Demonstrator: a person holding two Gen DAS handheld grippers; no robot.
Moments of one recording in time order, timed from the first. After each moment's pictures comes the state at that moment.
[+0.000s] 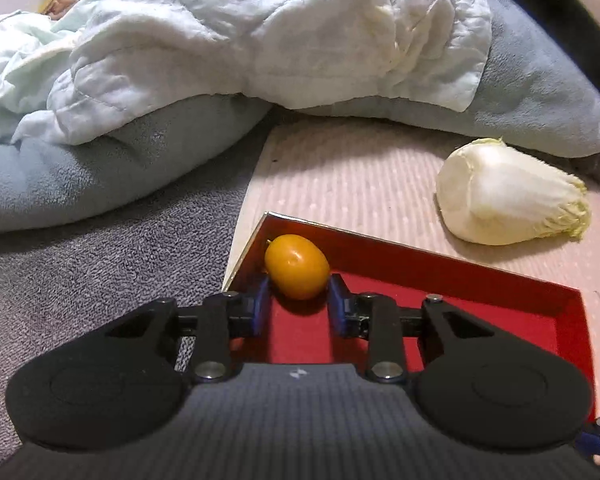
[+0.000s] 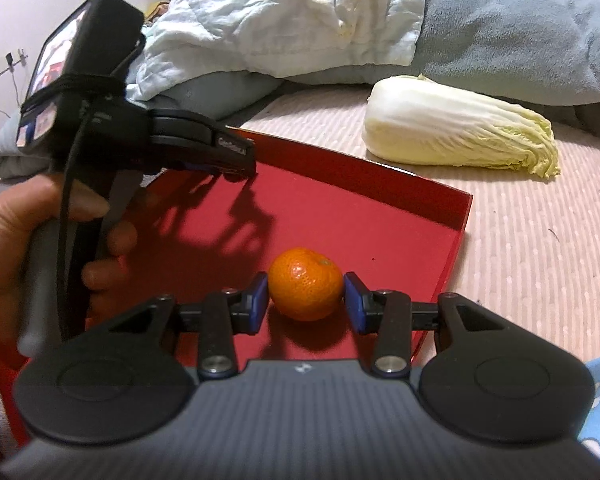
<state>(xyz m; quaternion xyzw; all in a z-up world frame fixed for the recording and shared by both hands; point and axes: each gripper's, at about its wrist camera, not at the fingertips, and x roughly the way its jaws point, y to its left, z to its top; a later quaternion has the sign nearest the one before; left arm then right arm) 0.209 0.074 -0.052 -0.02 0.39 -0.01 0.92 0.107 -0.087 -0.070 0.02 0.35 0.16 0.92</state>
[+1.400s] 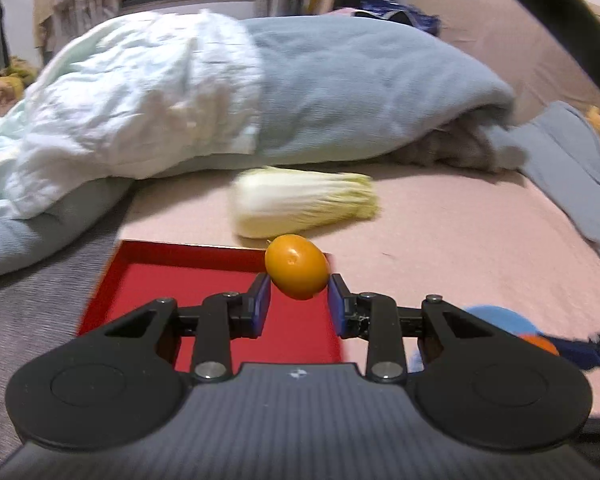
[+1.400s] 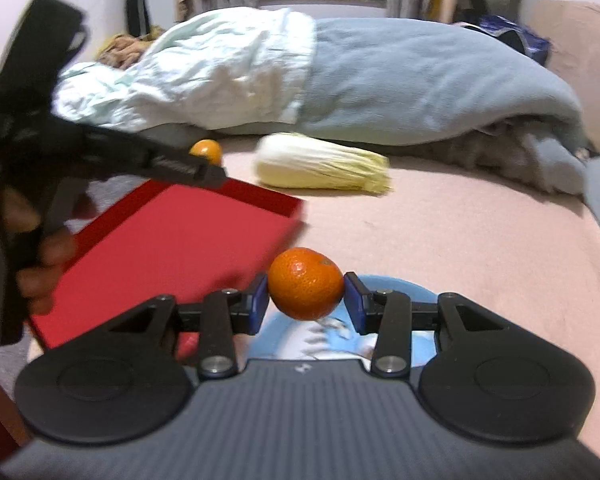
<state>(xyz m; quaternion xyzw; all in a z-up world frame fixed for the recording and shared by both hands) 0.057 -0.048 0.040 0.03 0.32 -0.15 0.93 -0.035 -0.183 0.000 -0.01 0.30 0.05 0.95</state>
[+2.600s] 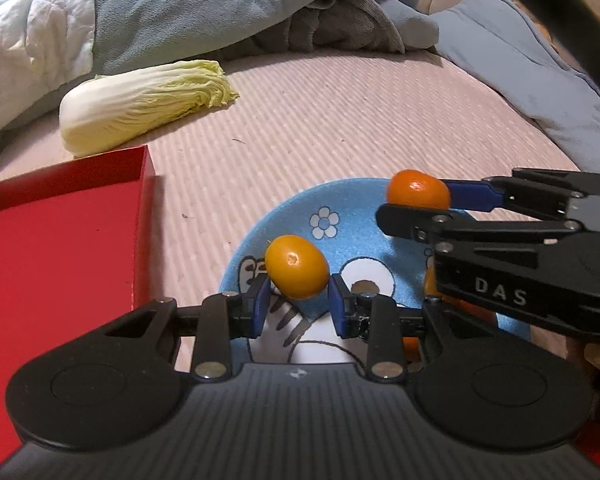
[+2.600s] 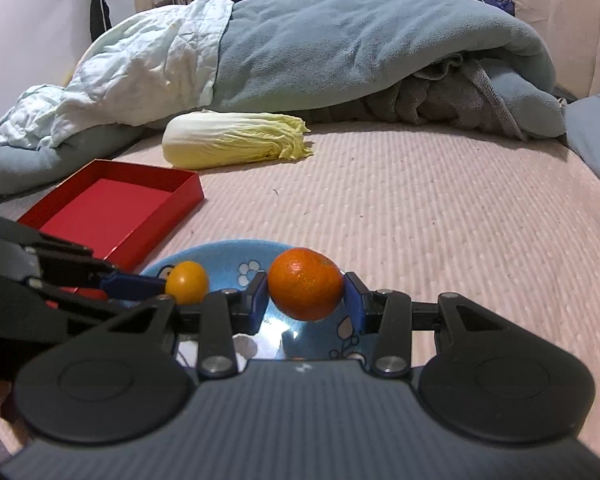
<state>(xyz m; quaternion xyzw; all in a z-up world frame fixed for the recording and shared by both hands) 0.045 -0.158 -0.051 0.10 0.40 -0.25 0.88 0.000 -0.280 -0.070 0.04 0.29 0.04 0.96</state>
